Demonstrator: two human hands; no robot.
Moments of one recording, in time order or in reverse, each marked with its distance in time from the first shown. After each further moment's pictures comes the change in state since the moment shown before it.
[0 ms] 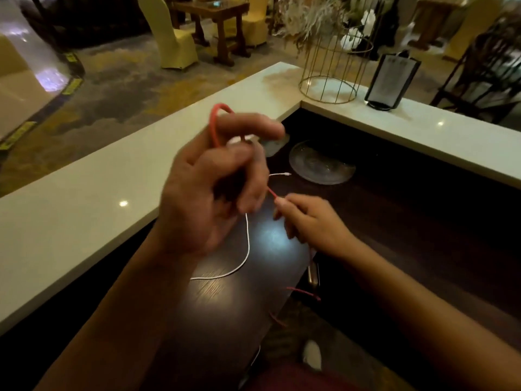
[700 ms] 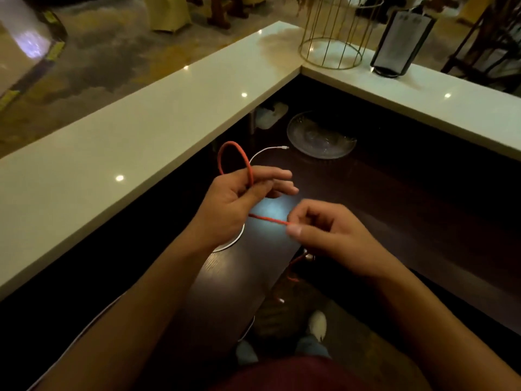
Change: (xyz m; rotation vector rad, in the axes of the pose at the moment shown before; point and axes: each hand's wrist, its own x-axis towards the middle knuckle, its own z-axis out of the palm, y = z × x) left_hand -0.039 -0.090 -0.022 0.408 0.157 -0.358; right_hand -0.066 -0.006 -0.019 0.504 -0.241 0.036
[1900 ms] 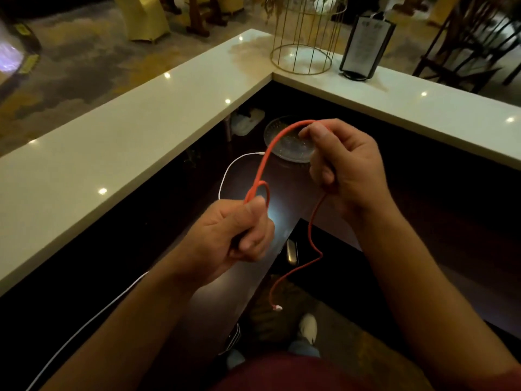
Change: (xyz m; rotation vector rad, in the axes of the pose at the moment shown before) left_hand -0.005 0.016 0.046 -0.462 -0.362 -0.155; right_hand 0.033 -0.042 -0.064 0.128 0.465 -0.324
